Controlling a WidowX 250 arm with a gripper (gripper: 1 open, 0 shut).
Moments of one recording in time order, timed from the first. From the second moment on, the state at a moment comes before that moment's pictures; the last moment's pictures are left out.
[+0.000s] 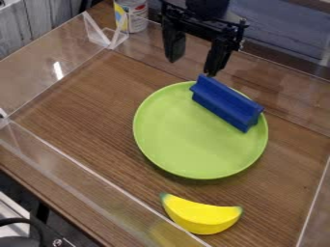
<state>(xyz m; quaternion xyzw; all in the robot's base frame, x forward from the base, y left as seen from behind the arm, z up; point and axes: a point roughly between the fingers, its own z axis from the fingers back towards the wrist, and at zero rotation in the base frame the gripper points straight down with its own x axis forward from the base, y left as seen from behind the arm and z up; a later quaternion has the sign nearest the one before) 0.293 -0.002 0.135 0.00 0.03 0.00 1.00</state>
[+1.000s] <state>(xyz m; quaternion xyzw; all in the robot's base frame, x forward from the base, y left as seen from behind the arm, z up) 0.222 -0.087 0.084 0.00 0.05 -0.38 0.92</state>
